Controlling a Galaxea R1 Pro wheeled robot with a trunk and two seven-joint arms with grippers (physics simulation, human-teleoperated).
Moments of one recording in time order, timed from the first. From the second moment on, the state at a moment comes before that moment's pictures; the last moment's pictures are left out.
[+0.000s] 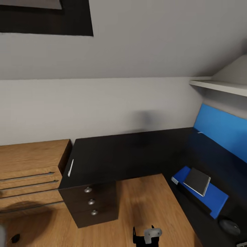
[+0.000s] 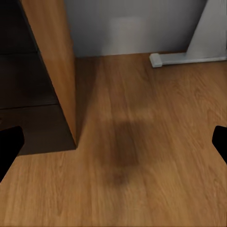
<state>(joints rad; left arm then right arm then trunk) 0.02 0.11 -0.62 -0.73 0.76 -0.14 0.59 -0.36 0.16 0.91 -0.19 -0.58 -0.65 -0.38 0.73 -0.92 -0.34</state>
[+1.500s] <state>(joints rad) 0.02 0.10 -0.62 -0.72 0.76 -0.14 0.59 -0.36 0.17 0.91 -0.18 -0.58 -0.65 -0.38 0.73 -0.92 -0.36</state>
